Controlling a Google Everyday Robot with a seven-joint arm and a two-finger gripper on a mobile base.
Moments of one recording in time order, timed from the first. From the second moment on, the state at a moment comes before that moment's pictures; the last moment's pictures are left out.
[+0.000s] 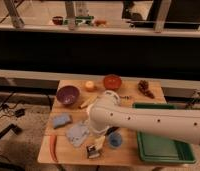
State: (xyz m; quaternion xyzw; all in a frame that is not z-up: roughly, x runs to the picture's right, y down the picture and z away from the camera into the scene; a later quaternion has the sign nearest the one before) arm -0.031 0.221 0.700 -0.29 -0.18 -0.18 0.92
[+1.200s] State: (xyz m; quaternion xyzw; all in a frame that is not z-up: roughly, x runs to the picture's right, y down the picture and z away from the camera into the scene) arm -0.015 0.247 0.758 -0.31 -0.17 -0.20 0.91
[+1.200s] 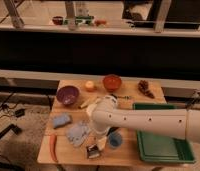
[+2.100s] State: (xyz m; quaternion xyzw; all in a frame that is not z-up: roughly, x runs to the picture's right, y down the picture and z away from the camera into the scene) arm -0.005 0.257 0.784 -0.32 -0.17 -0.21 0.91
